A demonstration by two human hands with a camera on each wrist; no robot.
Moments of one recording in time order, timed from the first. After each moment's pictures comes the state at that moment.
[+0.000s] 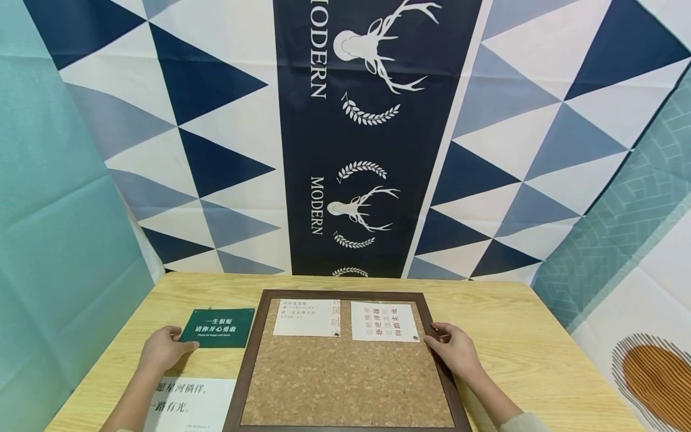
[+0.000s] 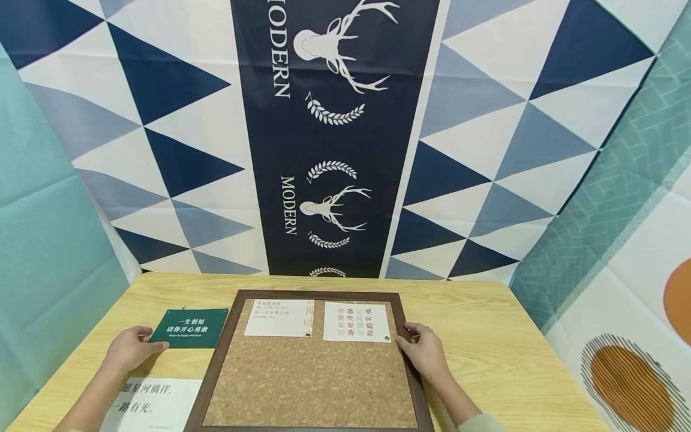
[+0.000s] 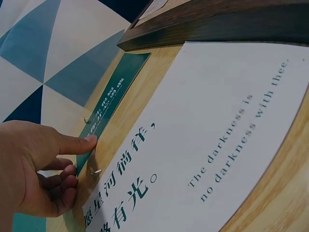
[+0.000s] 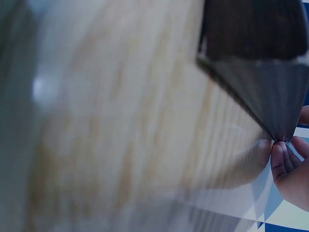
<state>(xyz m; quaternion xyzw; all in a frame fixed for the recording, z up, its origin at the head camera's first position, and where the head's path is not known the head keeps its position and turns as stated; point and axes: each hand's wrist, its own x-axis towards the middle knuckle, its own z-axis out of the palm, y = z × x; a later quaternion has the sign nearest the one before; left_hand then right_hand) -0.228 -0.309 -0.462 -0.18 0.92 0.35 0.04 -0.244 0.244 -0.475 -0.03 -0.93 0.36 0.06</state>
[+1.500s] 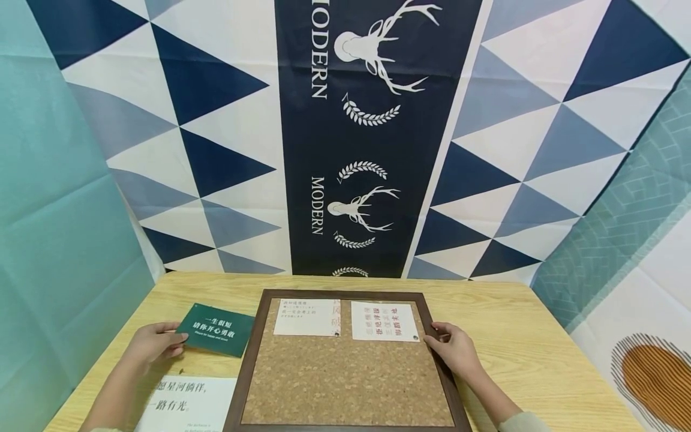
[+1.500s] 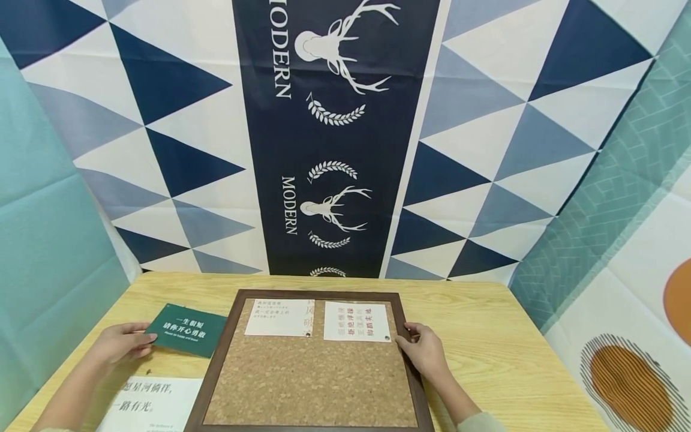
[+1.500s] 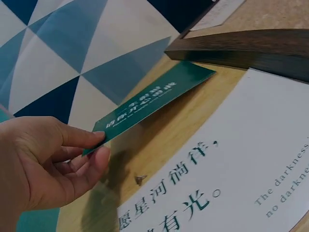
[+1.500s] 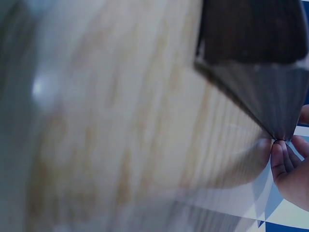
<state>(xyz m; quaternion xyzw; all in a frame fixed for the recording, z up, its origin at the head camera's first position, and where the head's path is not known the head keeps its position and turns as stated) -0.230 -0.340 -0.455 -0.14 0.81 0.56 0.09 -0.245 0.244 -0.476 -0.03 -0.93 0.35 0.06</state>
